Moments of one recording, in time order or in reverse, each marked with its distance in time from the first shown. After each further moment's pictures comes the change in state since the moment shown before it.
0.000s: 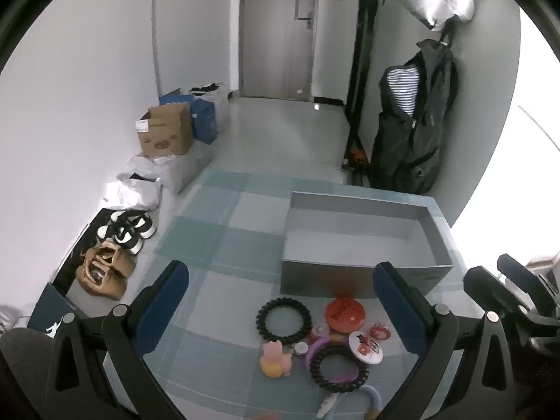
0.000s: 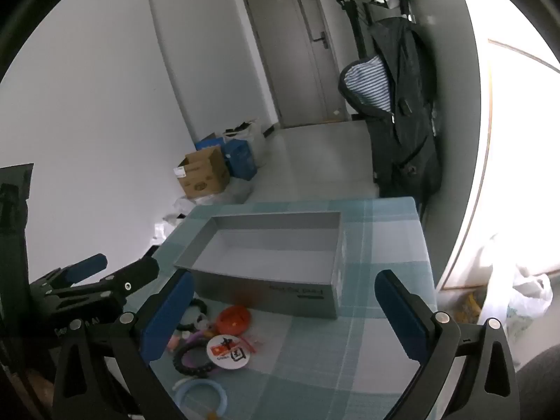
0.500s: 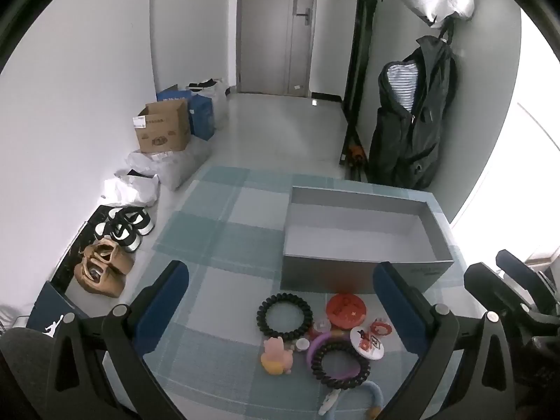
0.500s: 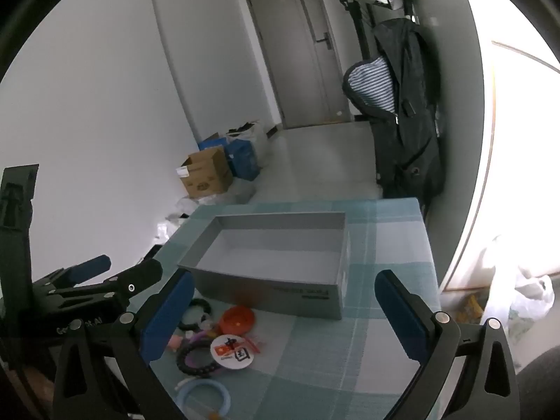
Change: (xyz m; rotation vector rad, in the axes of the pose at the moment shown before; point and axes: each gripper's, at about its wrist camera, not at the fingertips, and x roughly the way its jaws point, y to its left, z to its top) left arm 0.002 0.002 -0.002 -0.002 0.018 -0.017; right arm -0.001 0.003 0.002 -0.001 -0.009 0.008
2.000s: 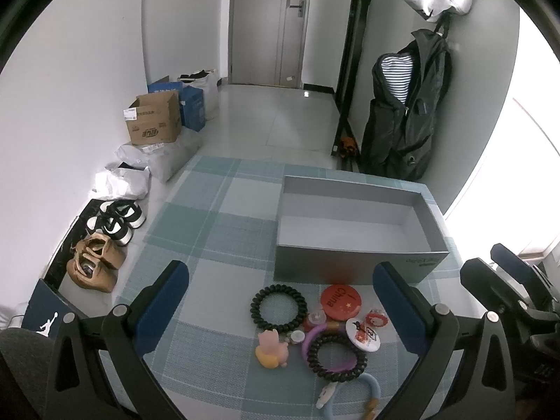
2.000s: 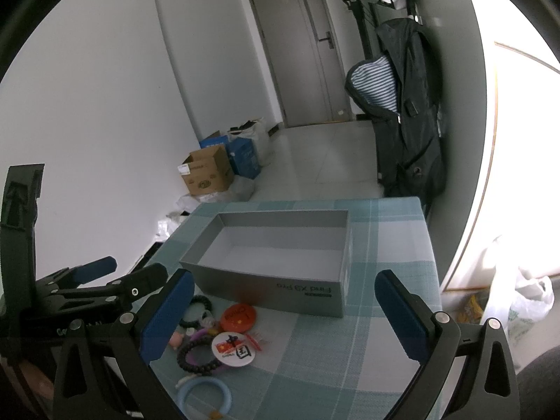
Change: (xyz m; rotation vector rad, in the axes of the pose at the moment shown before) left arm 0.002 0.002 0.000 0.003 0.038 -0.039; right arm 0.002 0.003 -0.003 -0.014 0.006 -0.004
